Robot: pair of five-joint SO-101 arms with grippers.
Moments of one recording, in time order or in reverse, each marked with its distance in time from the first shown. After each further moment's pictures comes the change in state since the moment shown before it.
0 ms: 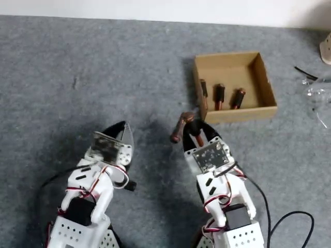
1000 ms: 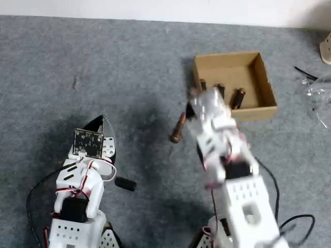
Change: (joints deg) left arm -11.6 0.0 0.0 -2.2 4.5; right arm 3.6 54.5 -37.7 -3.8 0.0
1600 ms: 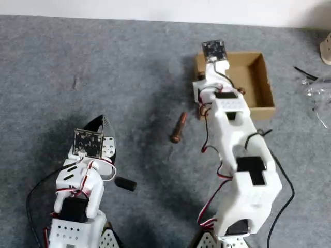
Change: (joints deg) left arm 0.0 0.0 0.0 -0.2 0.0; right arm 7.6 69.0 -45.9 -0.4 -11.7
